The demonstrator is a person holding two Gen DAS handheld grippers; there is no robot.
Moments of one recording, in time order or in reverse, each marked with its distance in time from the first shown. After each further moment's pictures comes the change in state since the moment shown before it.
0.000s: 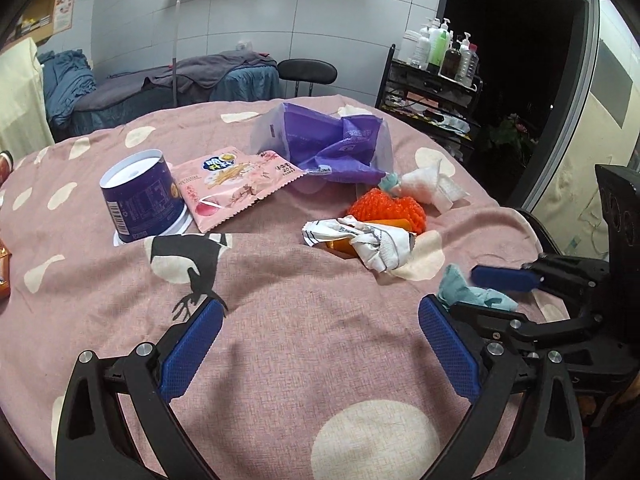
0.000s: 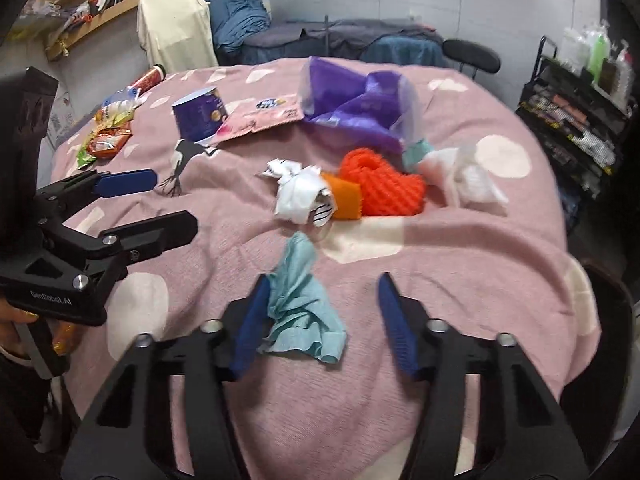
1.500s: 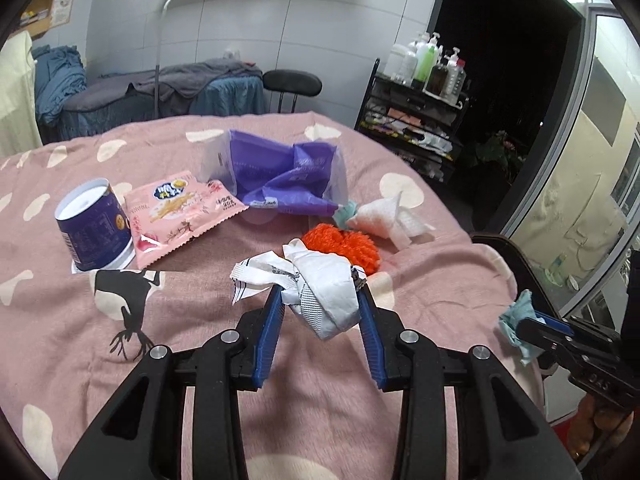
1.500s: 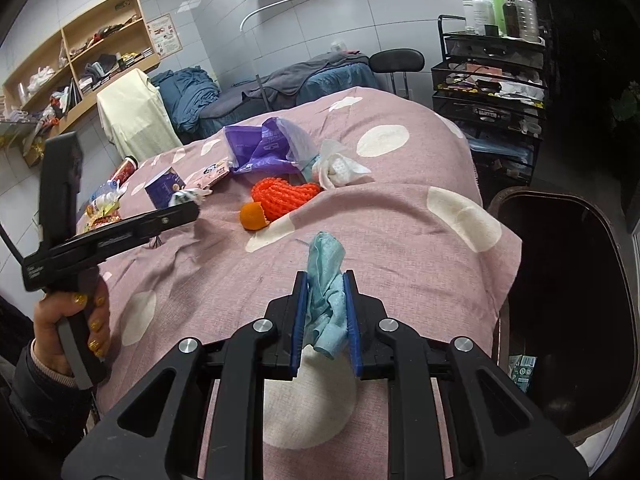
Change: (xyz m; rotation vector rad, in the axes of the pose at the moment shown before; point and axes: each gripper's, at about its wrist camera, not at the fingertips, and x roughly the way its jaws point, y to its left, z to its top) left arm 0.003 -0.040 0.024 -0.032 -0.059 -0.059; right arm -0.079 -0.081 -0.058 0.280 -0.201 -0.054
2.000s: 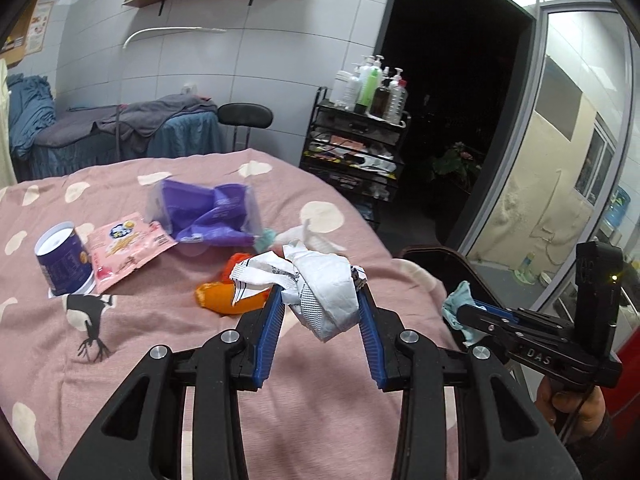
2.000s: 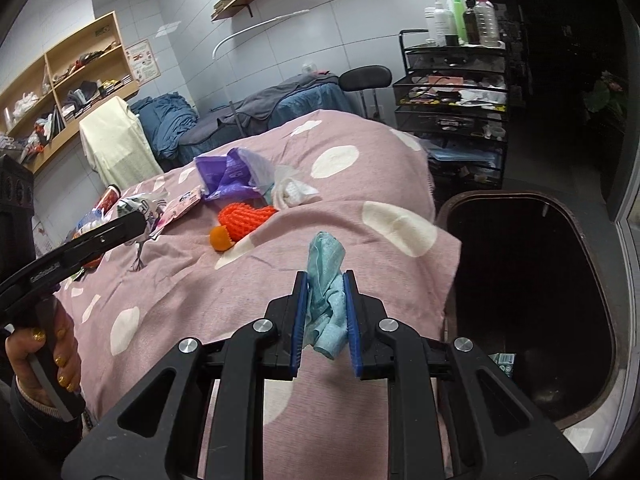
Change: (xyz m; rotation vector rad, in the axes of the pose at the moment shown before) left arm -0.031 -0.061 -0.001 0.083 -0.095 -0.126; right arm -0.029 -0.037 -0.002 0.073 -0.074 -0.070
